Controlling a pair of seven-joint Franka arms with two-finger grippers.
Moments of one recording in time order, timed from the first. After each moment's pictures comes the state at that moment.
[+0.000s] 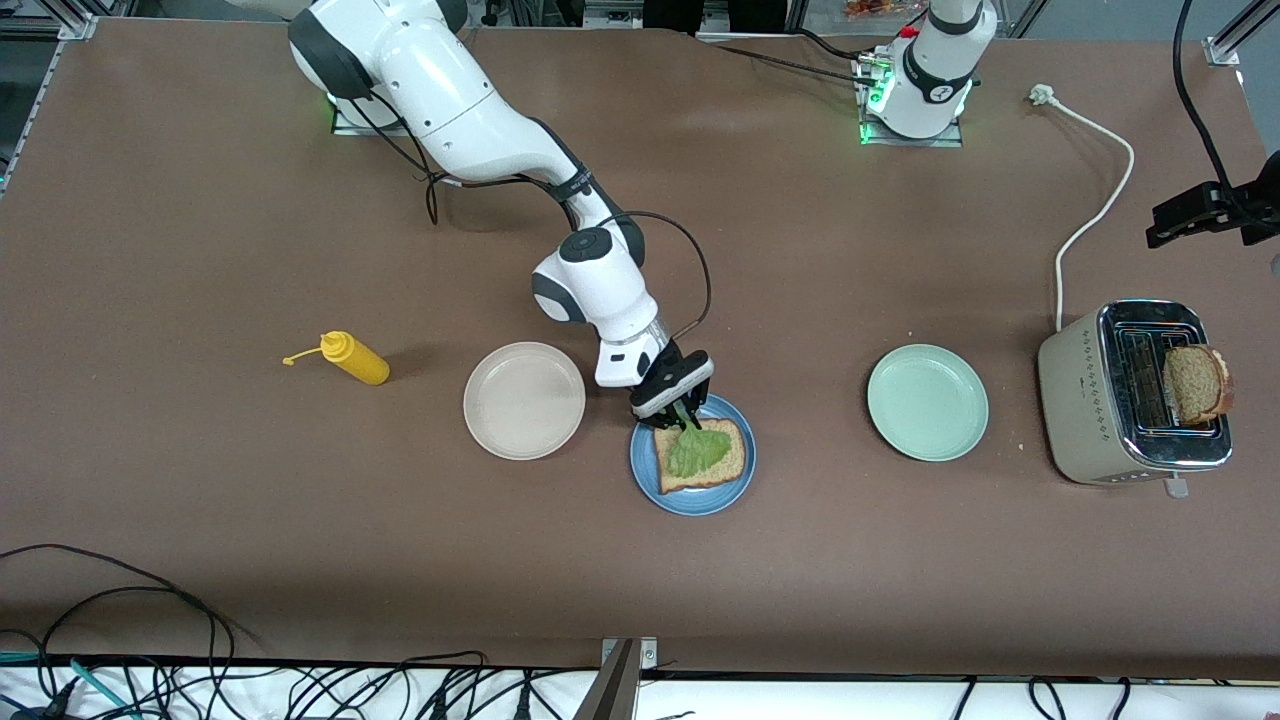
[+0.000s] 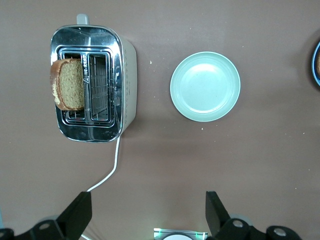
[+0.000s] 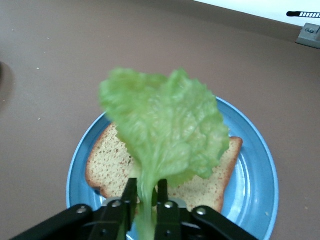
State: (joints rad) left arm 0.04 0.09 0.04 -1.43 0.06 1.38 0.05; right arm 0.72 1.06 0.01 -1.27 -0.26 3.03 0.41
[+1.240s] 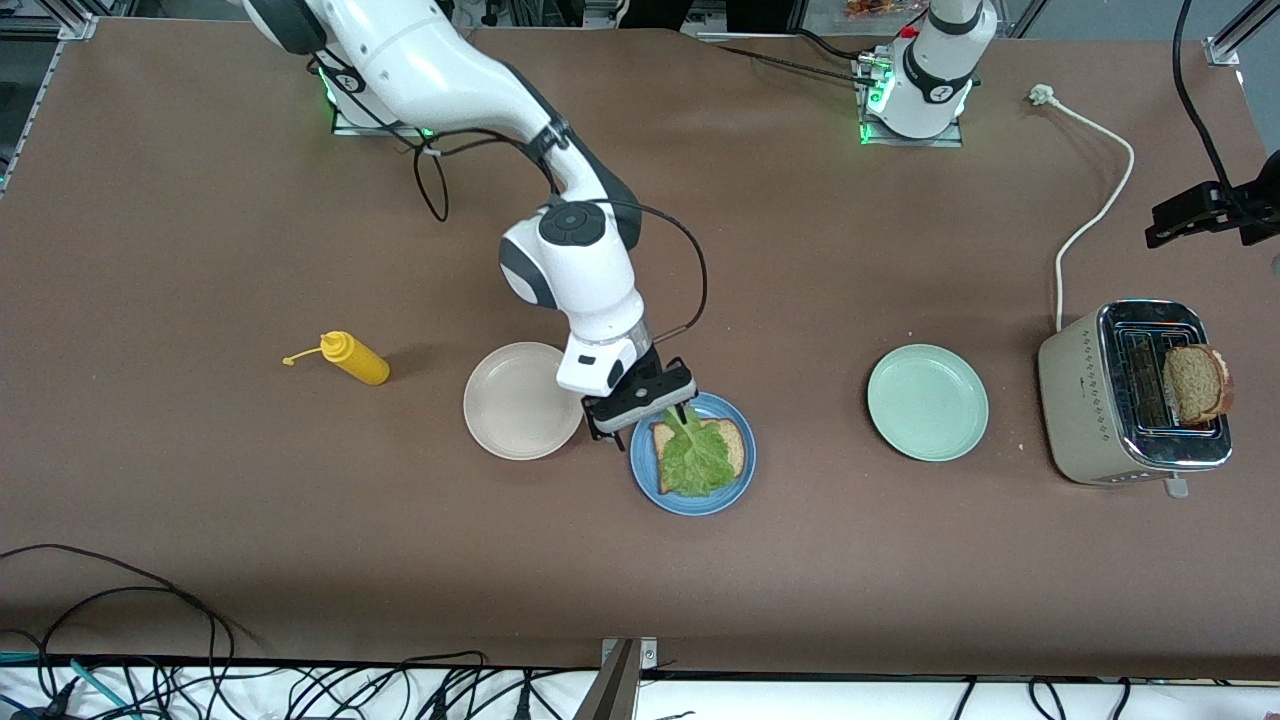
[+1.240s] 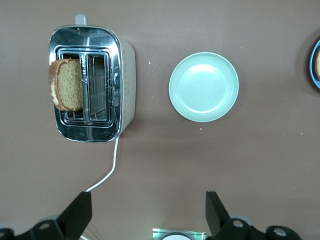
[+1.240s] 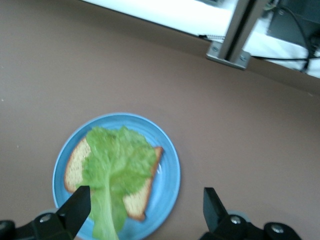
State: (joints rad) left arm 0.04 0.09 0.04 -1.43 0.05 1.38 0.05; right arm 0.69 0.84 0.00 -1.22 -0.19 2.55 0.41
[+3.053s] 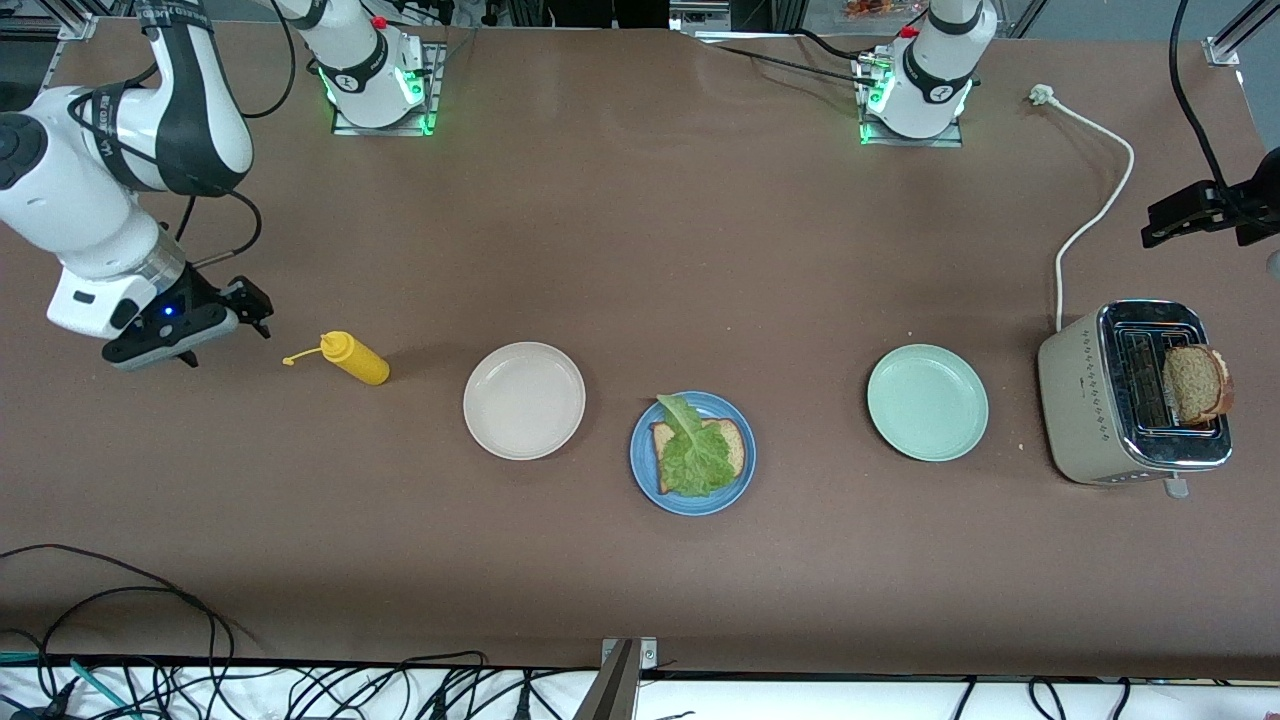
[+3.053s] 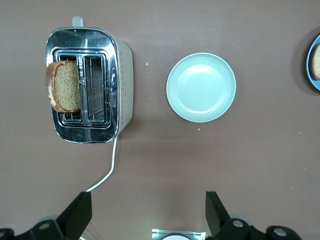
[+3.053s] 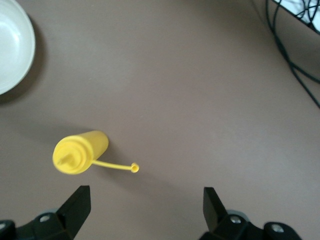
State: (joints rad) left arm 0.03 0.09 0.03 -1.42 0.05 1.38 0.05; right arm 0.42 0.05 -0.44 -2.14 -0.01 2.36 -0.54
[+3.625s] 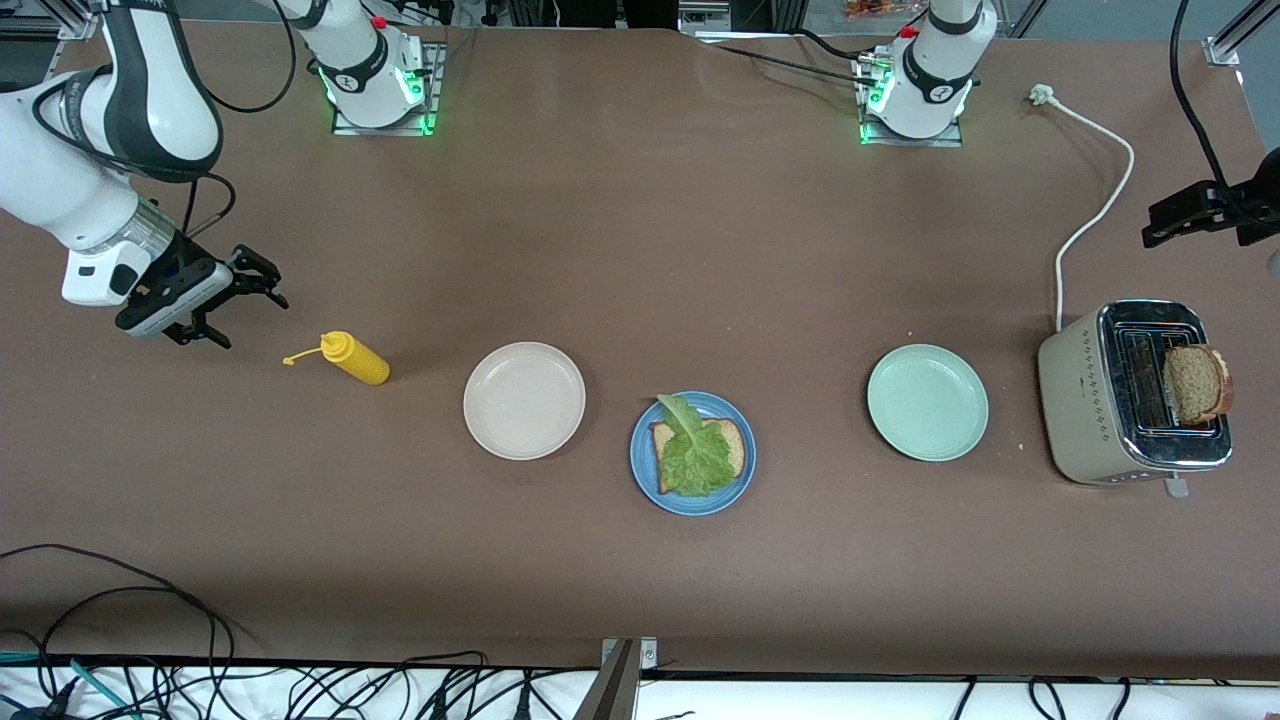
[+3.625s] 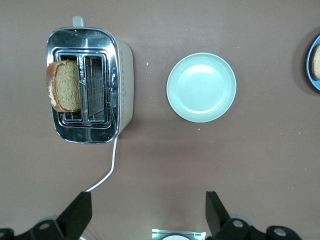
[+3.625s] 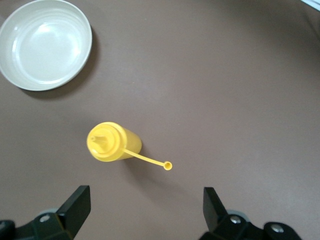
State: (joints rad) left arm 0.03 0.09 0.03 -1.42 0.05 1.38 0.05; right arm 0.42 -0.02 -0.50 -2.30 0.35 2.45 -0.98
